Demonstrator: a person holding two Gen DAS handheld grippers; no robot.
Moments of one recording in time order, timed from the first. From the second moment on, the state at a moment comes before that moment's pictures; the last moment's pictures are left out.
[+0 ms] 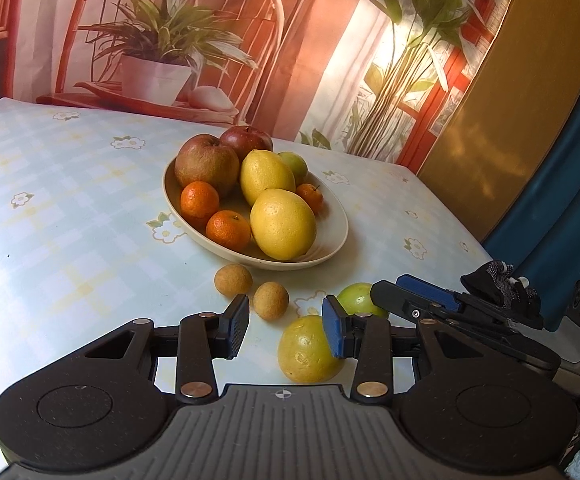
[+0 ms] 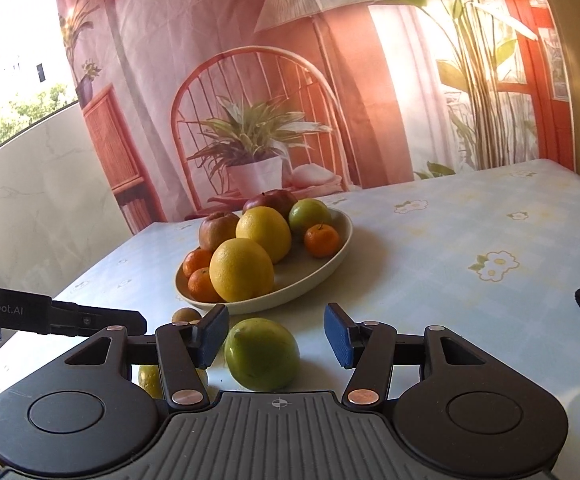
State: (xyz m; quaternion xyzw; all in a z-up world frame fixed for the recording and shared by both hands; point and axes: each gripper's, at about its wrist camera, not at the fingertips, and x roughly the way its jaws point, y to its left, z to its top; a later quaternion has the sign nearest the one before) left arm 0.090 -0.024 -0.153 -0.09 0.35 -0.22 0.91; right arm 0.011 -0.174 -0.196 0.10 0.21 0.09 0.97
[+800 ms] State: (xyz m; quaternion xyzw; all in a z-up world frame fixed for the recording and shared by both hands) left arm 0.088 -0.027 -0.155 -0.09 0.35 -0.23 0.90; right arm 0.019 -0.184 -0.208 0.14 0.25 0.07 0.95
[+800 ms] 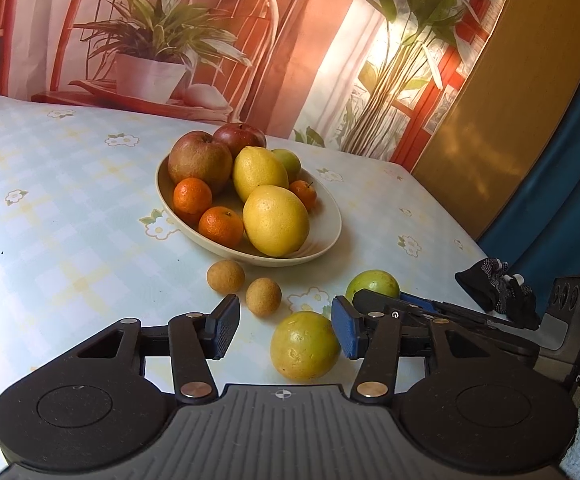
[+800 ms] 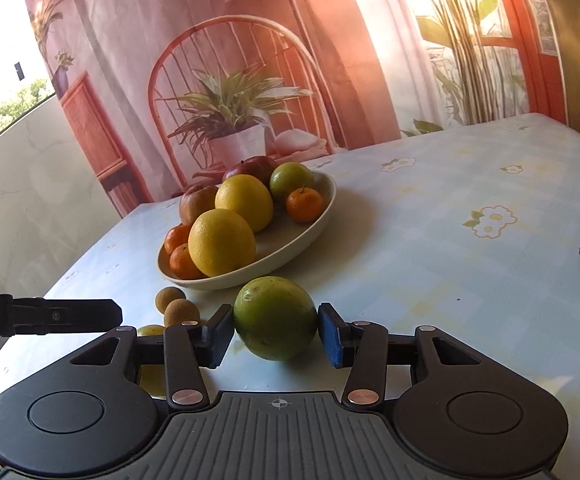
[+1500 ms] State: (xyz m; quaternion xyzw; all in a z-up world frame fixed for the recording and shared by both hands) left arm 0.092 -0.055 -0.179 -0.03 0.39 -0.26 0.88; right arm 0.022 -0.188 -0.210 0.15 0.25 0.06 0.95
